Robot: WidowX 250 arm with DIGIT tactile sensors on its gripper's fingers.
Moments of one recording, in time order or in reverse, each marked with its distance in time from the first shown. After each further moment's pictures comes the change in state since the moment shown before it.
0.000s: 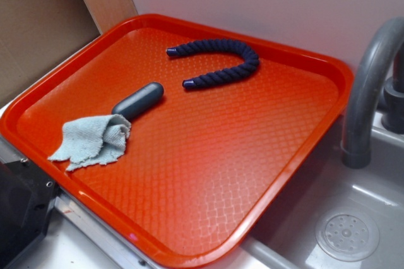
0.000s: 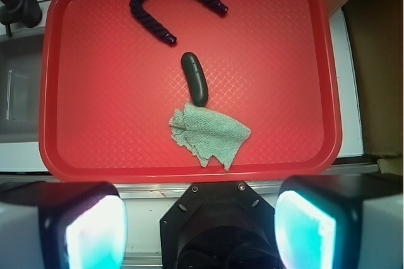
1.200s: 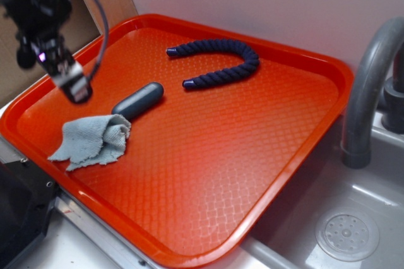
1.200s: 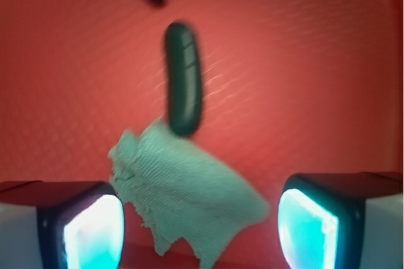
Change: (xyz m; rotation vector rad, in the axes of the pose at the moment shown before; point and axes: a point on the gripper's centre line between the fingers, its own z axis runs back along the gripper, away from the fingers) arm 0.027 0.010 -0.152 0.054 0.003 -0.281
